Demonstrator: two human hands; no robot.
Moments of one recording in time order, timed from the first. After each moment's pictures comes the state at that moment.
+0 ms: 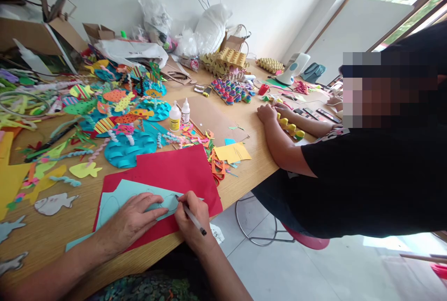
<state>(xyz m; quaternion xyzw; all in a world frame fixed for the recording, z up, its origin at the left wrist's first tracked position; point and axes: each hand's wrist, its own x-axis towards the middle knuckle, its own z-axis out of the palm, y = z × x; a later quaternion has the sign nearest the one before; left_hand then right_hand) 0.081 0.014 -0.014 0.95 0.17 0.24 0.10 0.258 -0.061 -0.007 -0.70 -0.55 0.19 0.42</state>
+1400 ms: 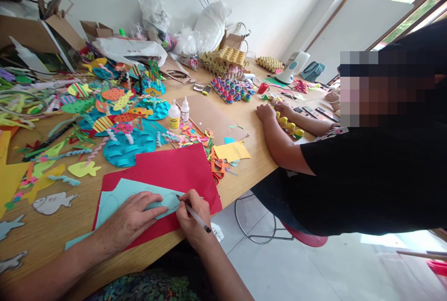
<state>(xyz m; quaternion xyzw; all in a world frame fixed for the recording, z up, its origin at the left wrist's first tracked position) 0.080 0.015 -0.013 0.95 0.17 0.24 0.10 0.259 -0.063 -0.001 -0.70 -0.53 0.19 0.43</state>
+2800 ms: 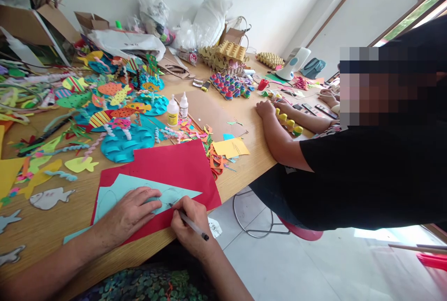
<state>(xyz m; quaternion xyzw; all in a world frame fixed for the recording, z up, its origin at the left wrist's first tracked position) 0.080 0.016 -0.011 0.95 0.16 0.23 0.11 0.257 -0.081 0.005 -0.66 -0.60 0.22 0.39</state>
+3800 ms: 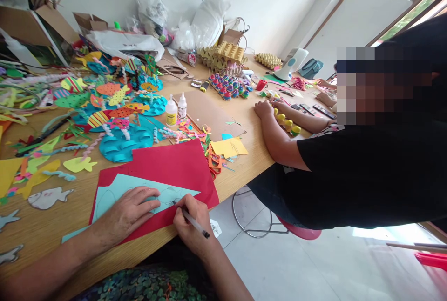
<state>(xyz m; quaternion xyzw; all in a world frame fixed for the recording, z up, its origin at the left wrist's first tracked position) 0.079 0.017 -0.011 0.95 0.16 0.24 0.12 0.263 -0.083 0.002 -0.67 -0.58 0.21 0.41</state>
